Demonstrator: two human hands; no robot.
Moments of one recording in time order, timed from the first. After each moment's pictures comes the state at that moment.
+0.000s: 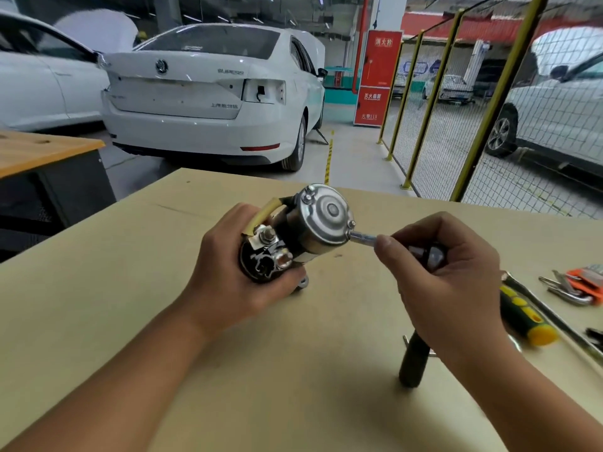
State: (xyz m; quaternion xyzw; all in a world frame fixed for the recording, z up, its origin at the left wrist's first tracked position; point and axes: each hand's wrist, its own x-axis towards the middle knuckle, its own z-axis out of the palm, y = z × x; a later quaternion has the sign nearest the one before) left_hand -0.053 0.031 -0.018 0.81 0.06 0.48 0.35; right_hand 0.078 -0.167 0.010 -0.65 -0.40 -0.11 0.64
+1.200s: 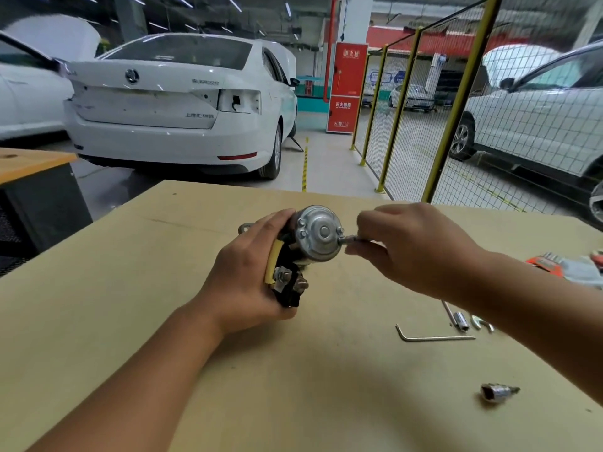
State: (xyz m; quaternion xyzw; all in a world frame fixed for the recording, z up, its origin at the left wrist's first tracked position) left_hand -0.050 0.048 -0.027 0.91 0.06 0.36 0.19; right_hand 0.102 -0.156 0.059 -0.68 -0.66 -0.29 0.14
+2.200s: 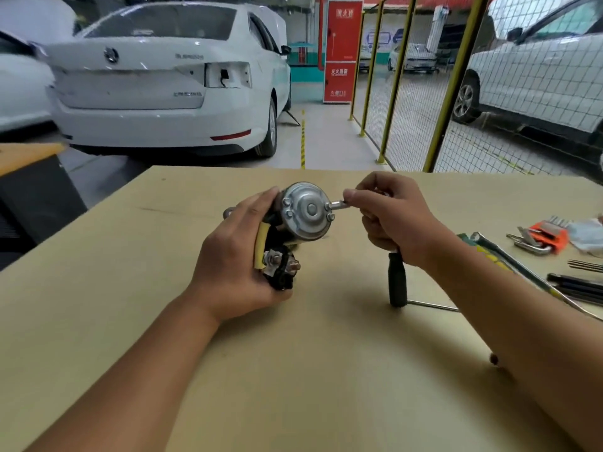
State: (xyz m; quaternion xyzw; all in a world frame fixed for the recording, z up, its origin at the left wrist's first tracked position) left_hand -0.044 0.048 -0.030 0.90 0.05 0.39 0.16; right_hand 0.143 -0.132 0.022 -0.62 -0.37 0.20 0.66
